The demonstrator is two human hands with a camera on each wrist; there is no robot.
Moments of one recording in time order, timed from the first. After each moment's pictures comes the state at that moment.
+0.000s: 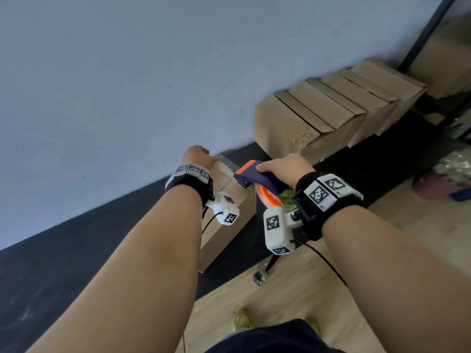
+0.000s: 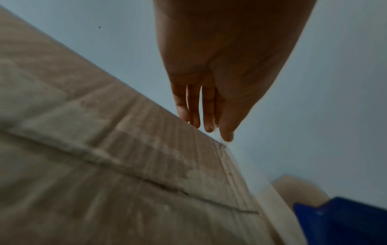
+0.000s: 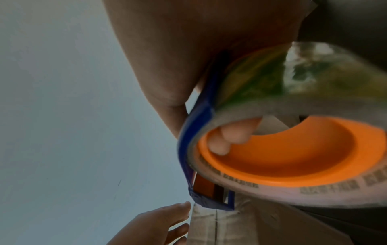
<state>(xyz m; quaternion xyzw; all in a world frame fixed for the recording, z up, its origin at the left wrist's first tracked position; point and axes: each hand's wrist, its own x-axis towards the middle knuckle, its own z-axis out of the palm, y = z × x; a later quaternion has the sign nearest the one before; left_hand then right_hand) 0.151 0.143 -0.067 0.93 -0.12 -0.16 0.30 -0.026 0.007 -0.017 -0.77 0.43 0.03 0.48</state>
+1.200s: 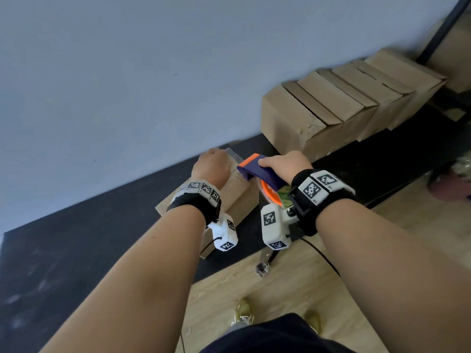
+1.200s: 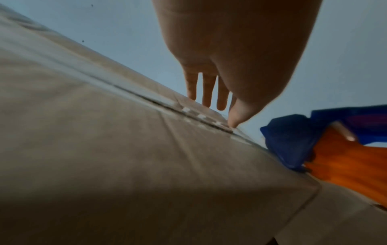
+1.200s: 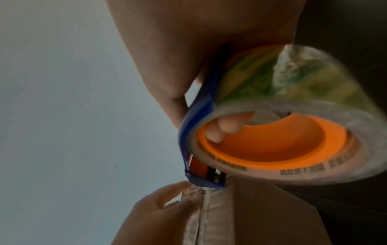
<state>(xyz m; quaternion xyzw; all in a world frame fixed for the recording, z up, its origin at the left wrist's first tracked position) 0.101 0.152 -0.095 0.94 -0.29 -0.07 0.14 -0.041 0.021 -0.016 -0.75 0.44 0.04 0.49</state>
